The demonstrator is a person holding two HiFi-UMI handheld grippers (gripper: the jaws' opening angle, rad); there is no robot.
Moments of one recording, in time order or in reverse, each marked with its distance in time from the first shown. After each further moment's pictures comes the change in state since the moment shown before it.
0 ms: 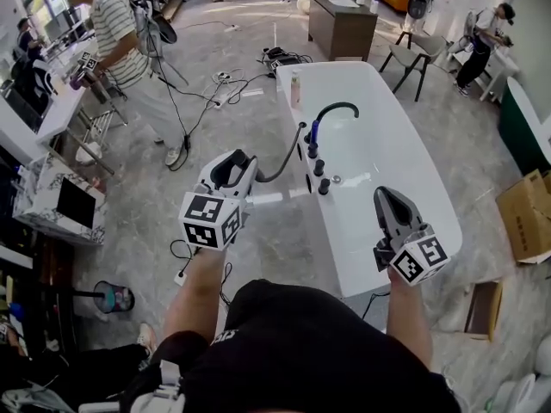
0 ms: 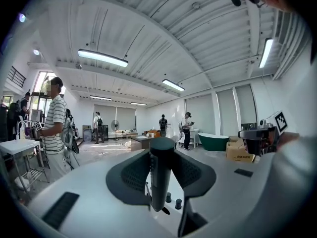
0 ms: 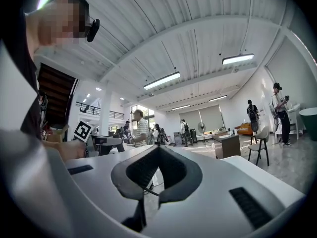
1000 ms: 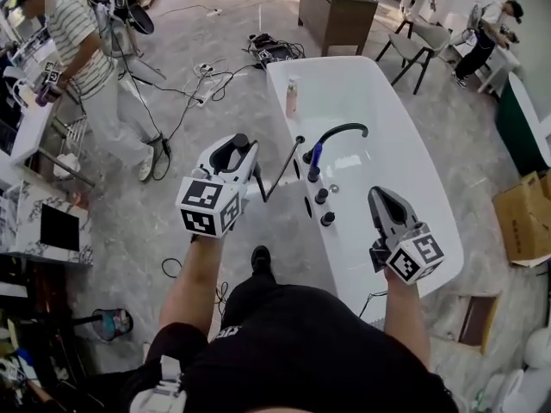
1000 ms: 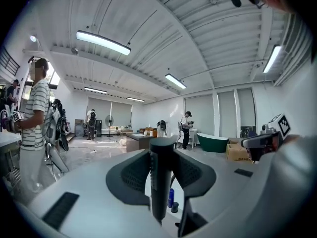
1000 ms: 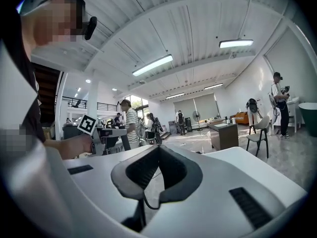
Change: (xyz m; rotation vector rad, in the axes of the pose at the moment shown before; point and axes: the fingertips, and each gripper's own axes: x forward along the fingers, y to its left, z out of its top) left arm 0.226 0.149 0.002 -0.037 0.020 -0.074; right arm 0.213 -0.117 -0.030 0.050 0.132 -0.060
